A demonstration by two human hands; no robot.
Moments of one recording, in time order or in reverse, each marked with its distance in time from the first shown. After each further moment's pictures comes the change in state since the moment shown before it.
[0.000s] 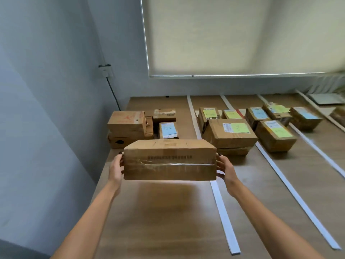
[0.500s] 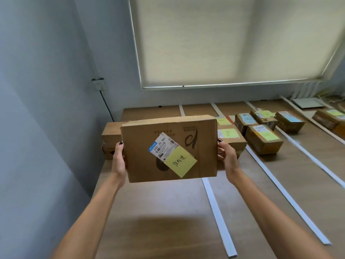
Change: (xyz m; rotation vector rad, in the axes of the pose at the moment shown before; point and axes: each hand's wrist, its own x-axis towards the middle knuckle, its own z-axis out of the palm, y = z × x) left_hand -0.008 0.056 0.036 -0.101 -0.139 0.176; right_hand -0.016 -0.065 -0.006 -0.002 0.031 -0.328
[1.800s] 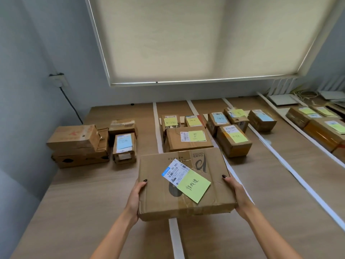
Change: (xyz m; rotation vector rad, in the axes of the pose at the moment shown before) left_hand -0.046 -0.125 0.175 -0.190 -0.210 -0.497; right_hand 0.025 0.084 -0.206 0.132 -0.066 0.425
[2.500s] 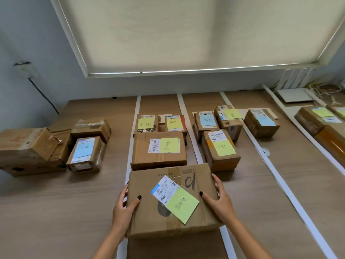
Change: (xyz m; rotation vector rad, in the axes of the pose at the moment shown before) left_hand 0.105 -0.072 0.121 0.437 0.353 0.188; right_hand 0.145 0.006 -0.130 -0.548 0.041 -0.159
